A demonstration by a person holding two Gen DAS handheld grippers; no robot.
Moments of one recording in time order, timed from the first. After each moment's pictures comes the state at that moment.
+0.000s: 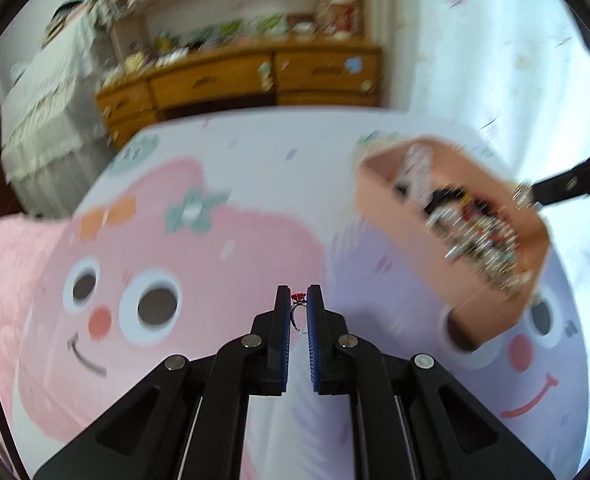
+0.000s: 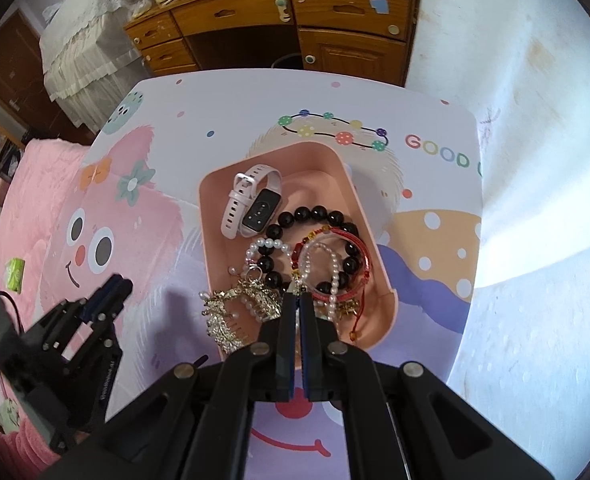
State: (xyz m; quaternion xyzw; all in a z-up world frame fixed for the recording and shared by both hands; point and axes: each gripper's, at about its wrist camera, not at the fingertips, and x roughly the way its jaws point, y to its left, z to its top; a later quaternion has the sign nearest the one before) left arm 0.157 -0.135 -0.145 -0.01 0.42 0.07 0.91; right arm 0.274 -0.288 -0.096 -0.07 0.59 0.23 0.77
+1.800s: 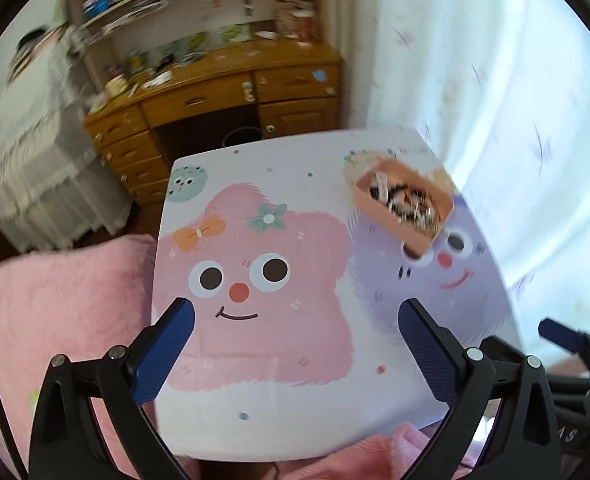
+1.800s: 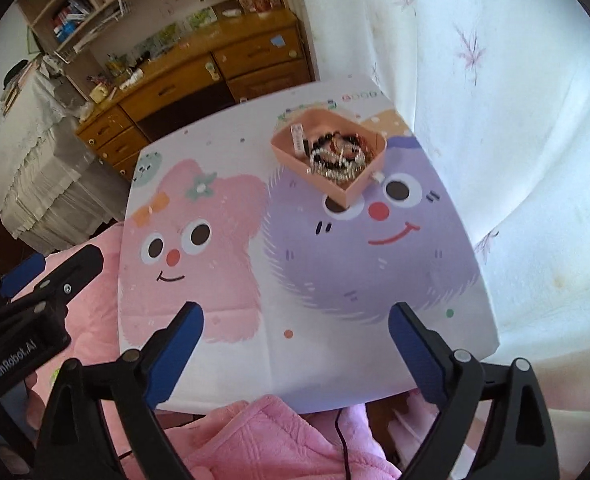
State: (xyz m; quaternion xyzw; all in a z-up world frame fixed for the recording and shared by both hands) left arm 0.034 -0.026 0.069 0.02 0.48 -0.01 0.88; right arm 0.014 -0.226 0.035 0.10 0.54 0.03 0.83
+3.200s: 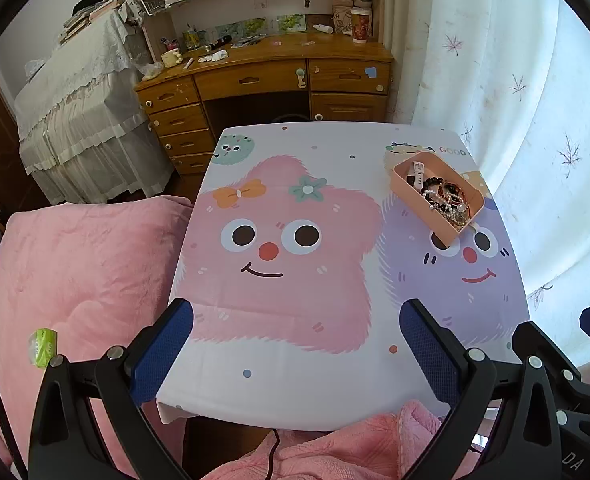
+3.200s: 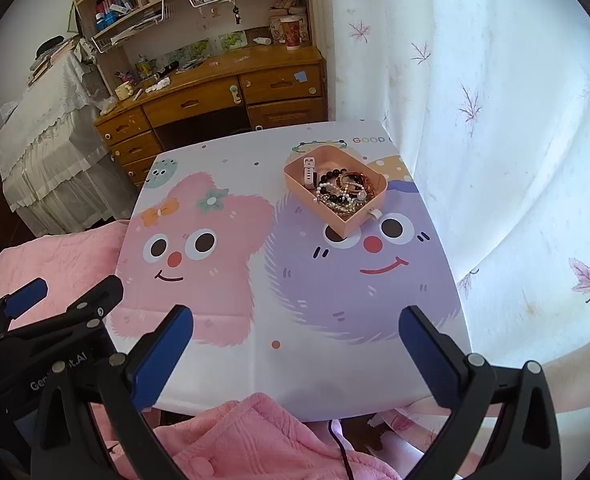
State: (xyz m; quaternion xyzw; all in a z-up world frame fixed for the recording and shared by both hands) left arm -0.015 -0.025 0.048 -0.01 0.49 0.08 0.87; right arm -0.021 -0.217 0.053 0.04 0.49 0.05 0.87
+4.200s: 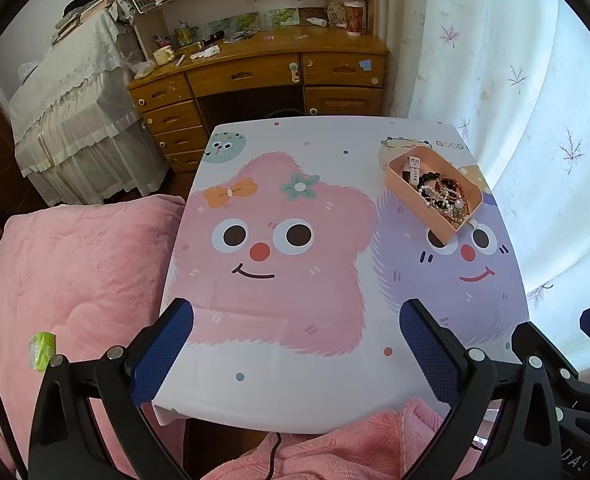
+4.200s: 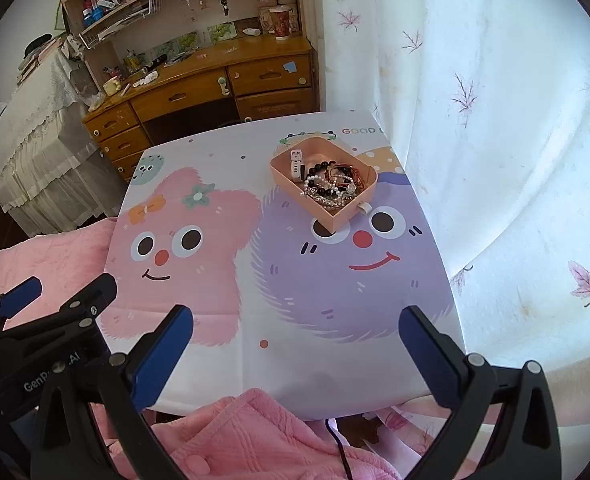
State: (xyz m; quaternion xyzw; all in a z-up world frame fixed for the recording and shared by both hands) left arm -0.004 -0.030 0.045 0.00 0.50 0.07 0.87; right arm -0.010 -0.224 0.046 0.04 0.50 0.03 0.86
